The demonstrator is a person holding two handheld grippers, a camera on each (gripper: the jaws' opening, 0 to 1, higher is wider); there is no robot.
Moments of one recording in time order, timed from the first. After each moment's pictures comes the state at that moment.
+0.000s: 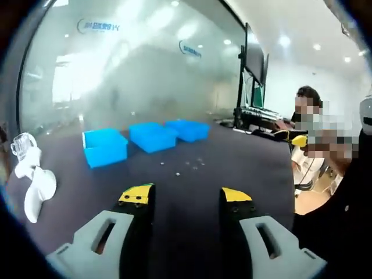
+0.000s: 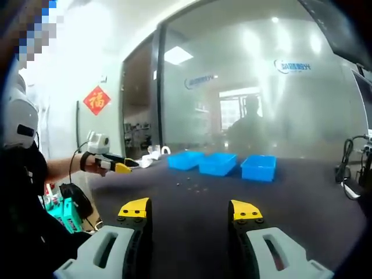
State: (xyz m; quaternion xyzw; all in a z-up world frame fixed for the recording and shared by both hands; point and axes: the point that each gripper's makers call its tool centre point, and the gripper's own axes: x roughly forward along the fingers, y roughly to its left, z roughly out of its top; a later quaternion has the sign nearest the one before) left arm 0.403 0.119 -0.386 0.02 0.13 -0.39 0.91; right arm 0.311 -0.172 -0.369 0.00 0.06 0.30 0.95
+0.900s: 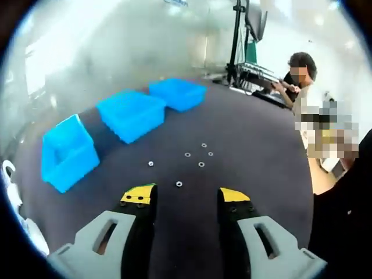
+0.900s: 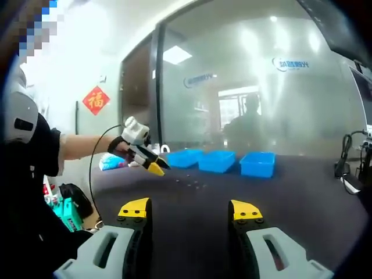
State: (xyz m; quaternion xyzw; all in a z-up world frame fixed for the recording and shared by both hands) left arm 0.462 0.043 -0.427 0.12 0.29 -0.43 0.85; right arm 0.307 -0.175 -0.378 0.00 0.06 0.29 0.95
